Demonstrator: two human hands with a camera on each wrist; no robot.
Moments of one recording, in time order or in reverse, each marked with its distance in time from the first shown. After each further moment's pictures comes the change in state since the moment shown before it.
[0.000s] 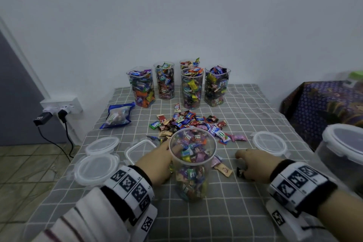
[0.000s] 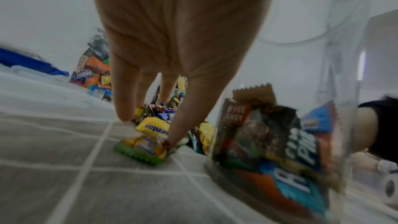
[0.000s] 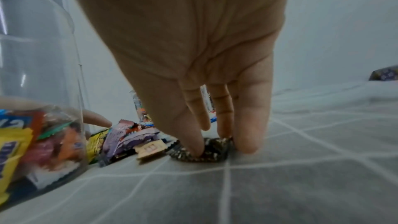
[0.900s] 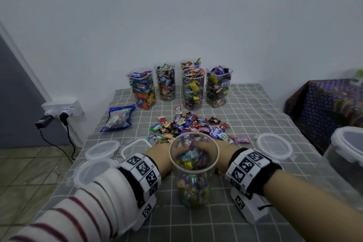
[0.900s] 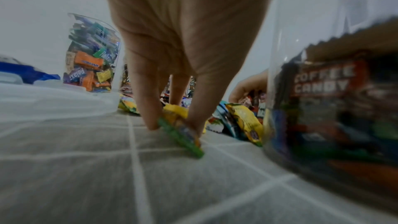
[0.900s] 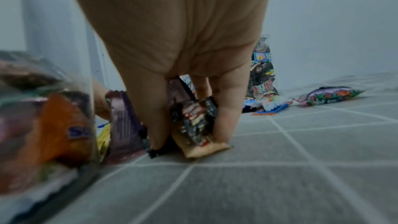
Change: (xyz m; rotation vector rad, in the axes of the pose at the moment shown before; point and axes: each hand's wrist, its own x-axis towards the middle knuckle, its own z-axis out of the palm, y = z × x) left_hand 0.038 -0.010 -0.012 0.252 -0.202 0.047; right_hand 0.050 -0.068 -0.019 0.188 0.125 -0.297
